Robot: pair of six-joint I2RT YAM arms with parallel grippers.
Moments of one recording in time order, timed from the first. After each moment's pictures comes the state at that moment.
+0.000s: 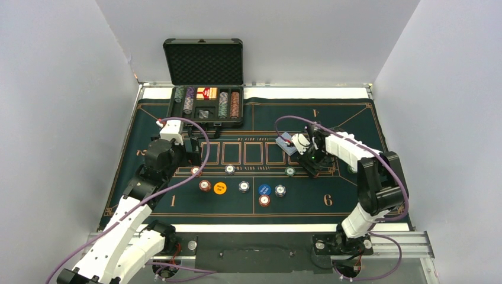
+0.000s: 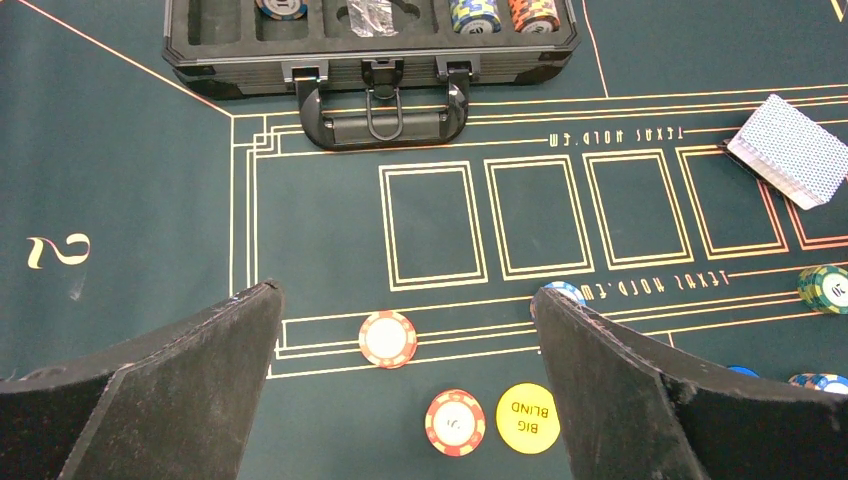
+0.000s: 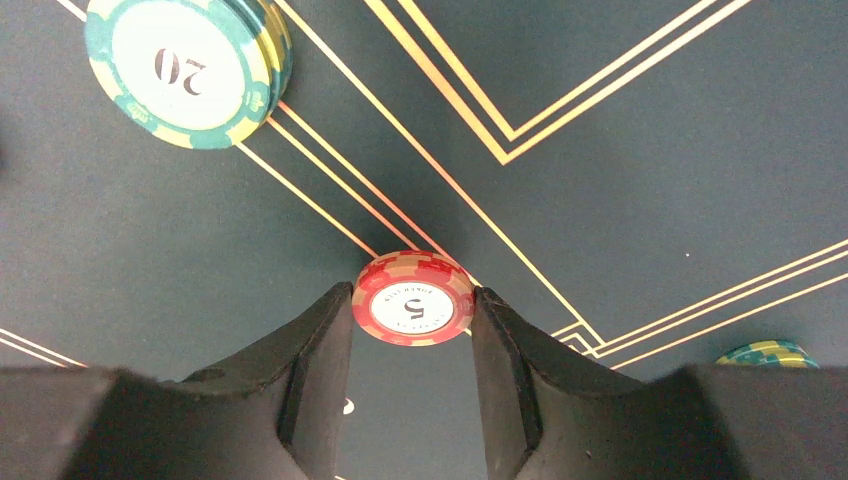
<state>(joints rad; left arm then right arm) -0.36 0.76 0.70 -0.34 -0.19 -0.20 0.29 1.65 1.02 -0.80 -0.10 -0.58</state>
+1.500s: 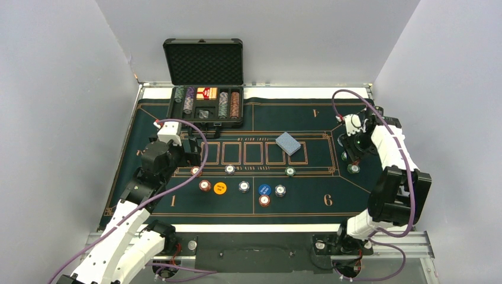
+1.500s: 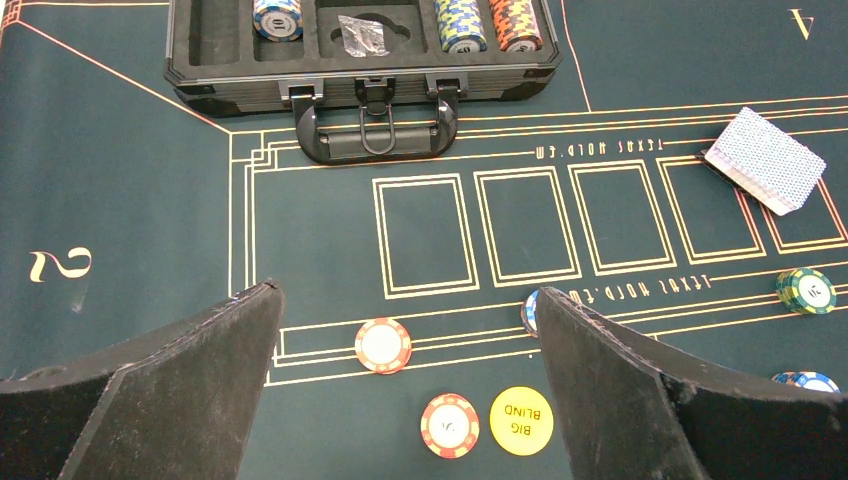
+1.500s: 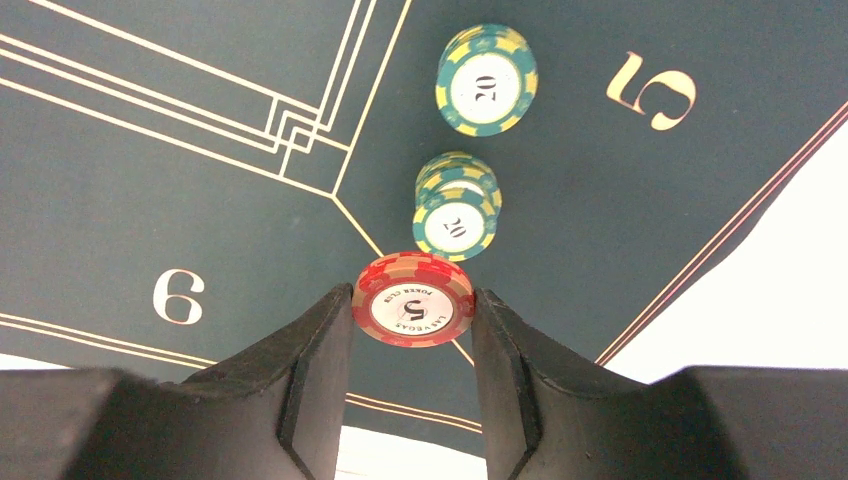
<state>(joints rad) -0.36 0.71 0.70 -0.34 -0.17 -0.19 -0.21 1.53 1.19 -0.99 -0.12 -0.64</state>
